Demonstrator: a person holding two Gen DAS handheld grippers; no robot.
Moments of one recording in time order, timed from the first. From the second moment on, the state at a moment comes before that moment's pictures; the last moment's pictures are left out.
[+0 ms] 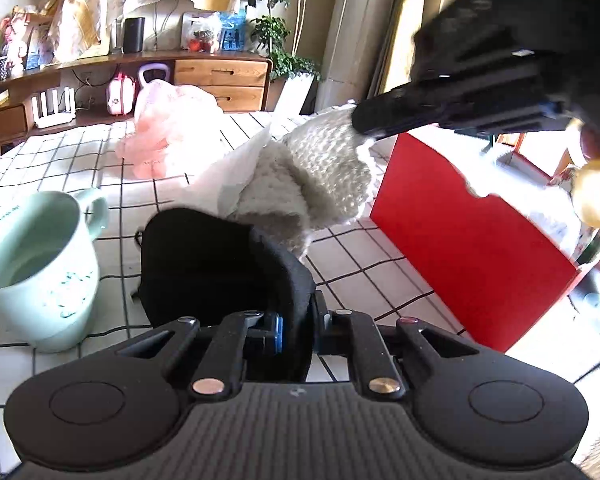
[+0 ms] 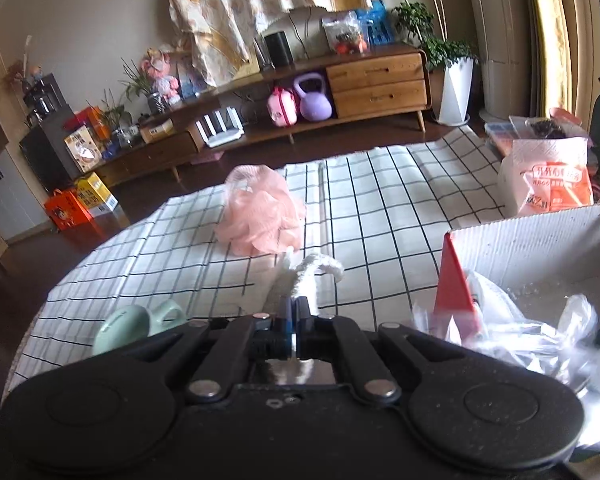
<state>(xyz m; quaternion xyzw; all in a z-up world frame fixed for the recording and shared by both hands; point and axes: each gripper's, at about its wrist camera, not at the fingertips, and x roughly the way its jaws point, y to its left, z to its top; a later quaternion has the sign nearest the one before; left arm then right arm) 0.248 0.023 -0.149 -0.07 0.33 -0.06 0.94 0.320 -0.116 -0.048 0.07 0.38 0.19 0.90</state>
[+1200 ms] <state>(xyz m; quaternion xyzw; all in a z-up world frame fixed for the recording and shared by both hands) 0.201 -0.011 0.028 -0.10 0.27 -0.13 0.95 0.214 -0.233 0.125 0.09 0.19 0.20 0.96</state>
